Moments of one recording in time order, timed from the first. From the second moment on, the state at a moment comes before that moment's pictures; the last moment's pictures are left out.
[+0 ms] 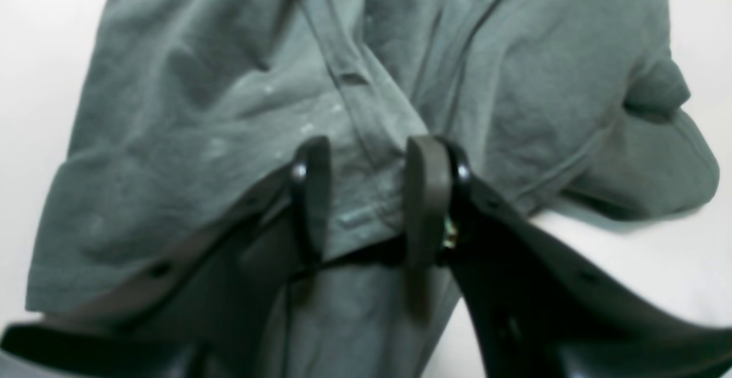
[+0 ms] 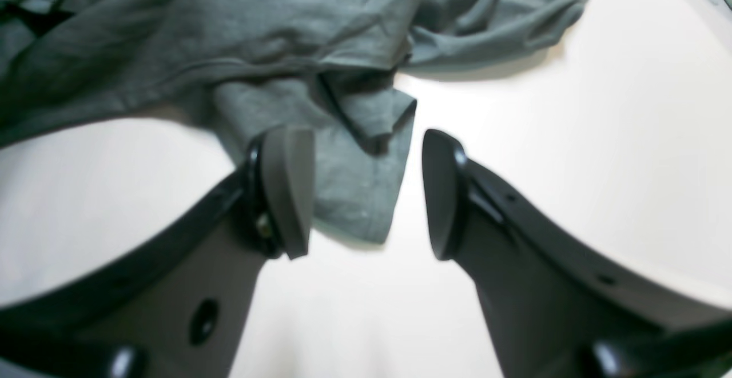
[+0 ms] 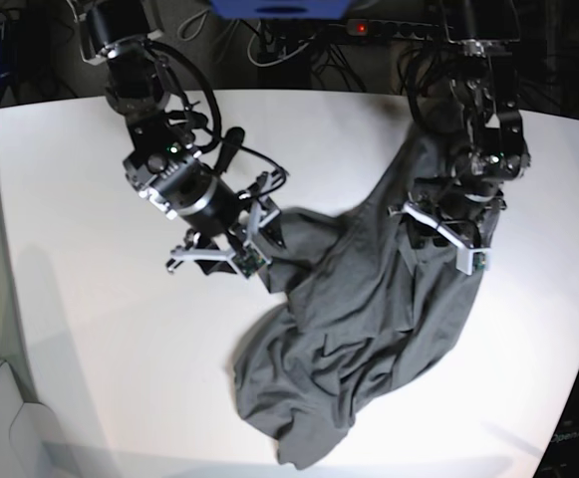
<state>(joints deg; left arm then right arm) 4.9 -6.3 -9.7 93.2 -19.1 -10.3 40.9 -1.8 6.1 -17.5 102.4 -4.3 21.6 -37.9</state>
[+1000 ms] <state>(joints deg) 1.8 -4.7 -9.9 86.1 -19.0 -10.5 40.6 -1.8 7.3 -17.5 102.4 -4.3 21.6 -37.9</state>
